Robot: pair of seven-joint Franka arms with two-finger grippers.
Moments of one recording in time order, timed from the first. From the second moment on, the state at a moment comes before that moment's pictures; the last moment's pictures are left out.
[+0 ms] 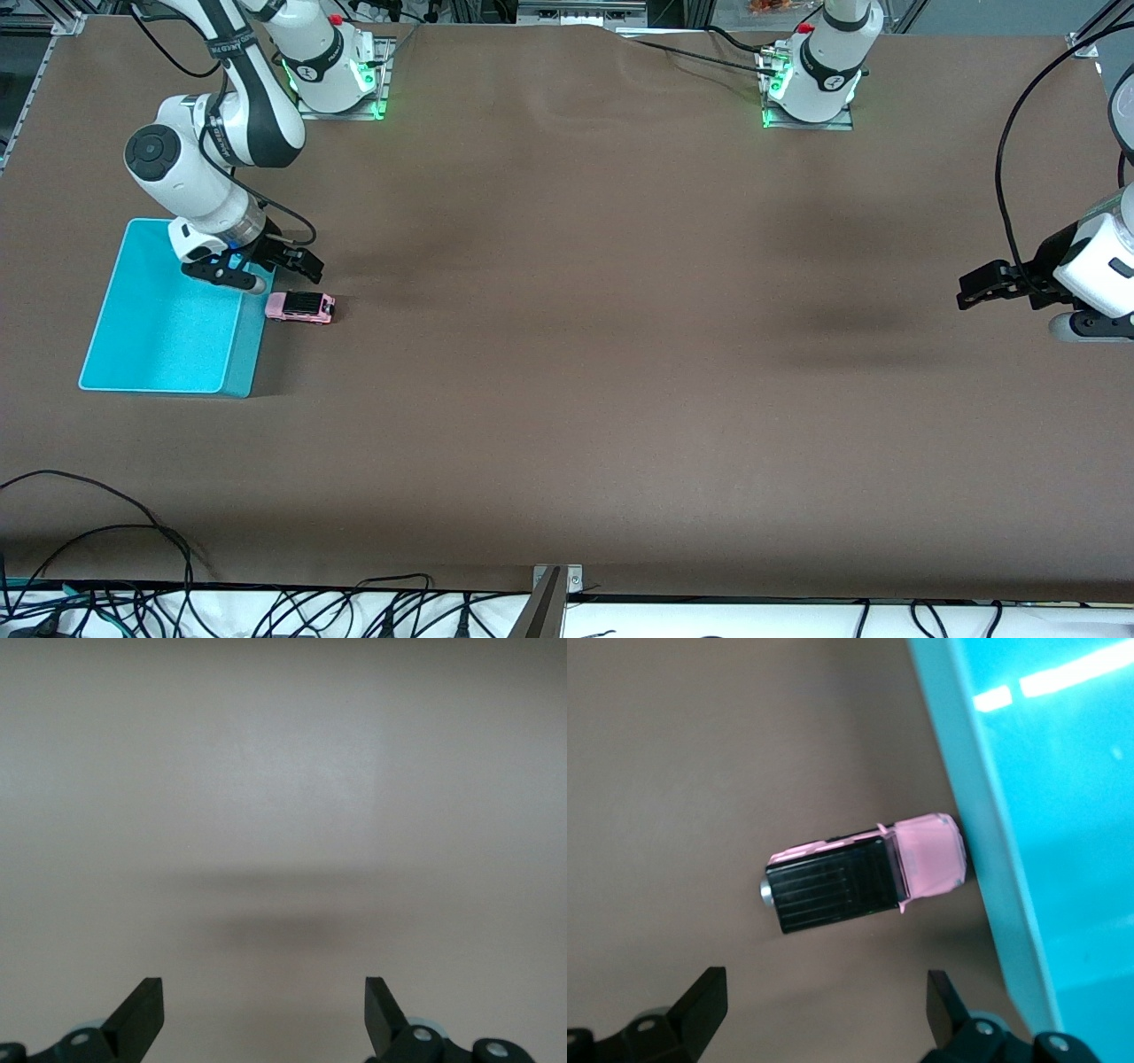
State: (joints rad) left arm 0.11 0.19 -0.07 -1.57 0.02 1.74 0.02; right arm -0.01 0.07 0.09 -2.47 0.03 2.61 0.46
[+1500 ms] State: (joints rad) left arm 0.11 0.19 -0.07 -1.57 0.02 1.74 0.02; right arm -0.04 0.25 0.08 -2.42 0.03 2.72 1.24
